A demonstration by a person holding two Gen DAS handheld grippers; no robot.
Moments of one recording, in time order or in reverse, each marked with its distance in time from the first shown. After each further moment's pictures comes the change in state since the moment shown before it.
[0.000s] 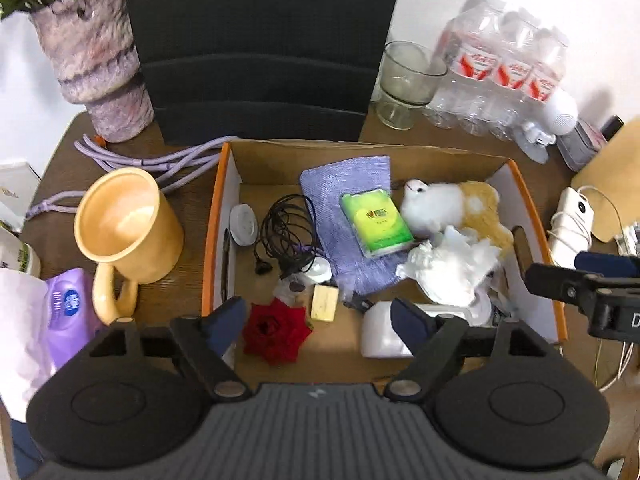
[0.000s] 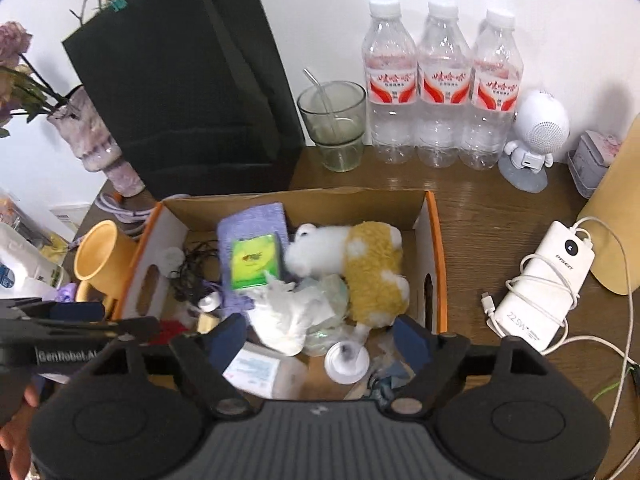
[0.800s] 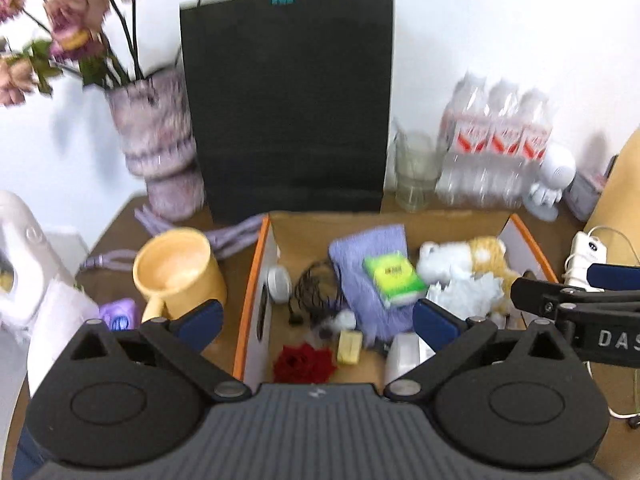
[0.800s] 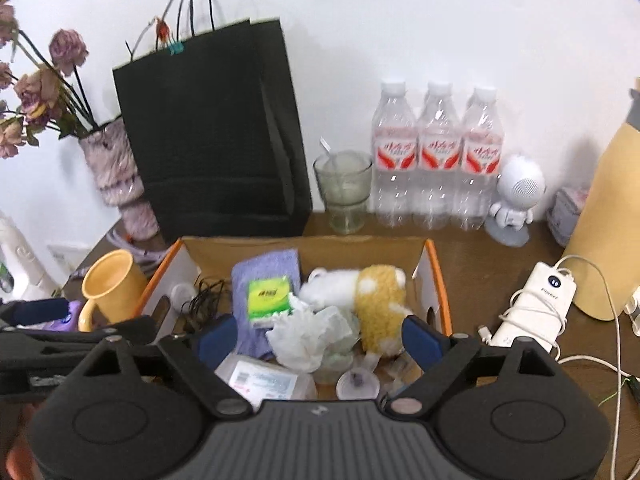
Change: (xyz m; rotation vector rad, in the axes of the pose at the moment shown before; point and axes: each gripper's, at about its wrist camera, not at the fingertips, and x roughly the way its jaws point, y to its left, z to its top) left arm -0.034 -0.012 -0.068 0.026 -0.432 0.118; right arm -0.019 0.026 -0.061 -0.064 -0.330 -0.049
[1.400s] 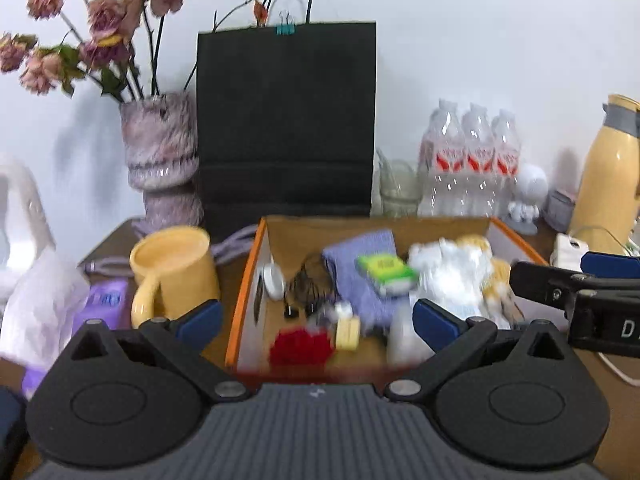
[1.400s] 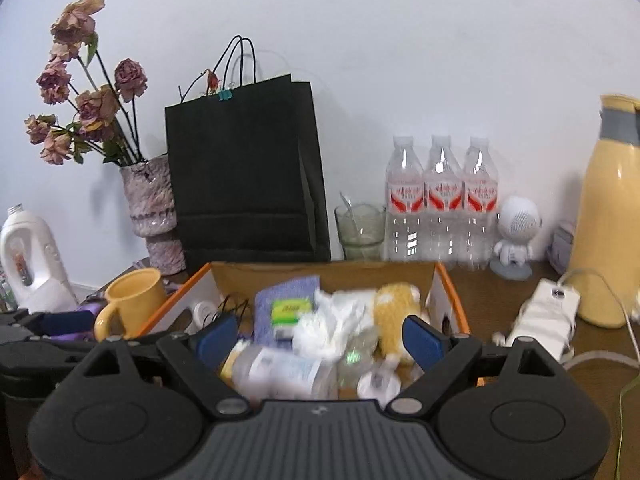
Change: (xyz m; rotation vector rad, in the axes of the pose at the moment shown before) left arm -0.012 0.014 -0.085 -0.006 -0.188 -0.055; right arm -0.028 0.014 -0.088 -0.030 -0.282 0.039
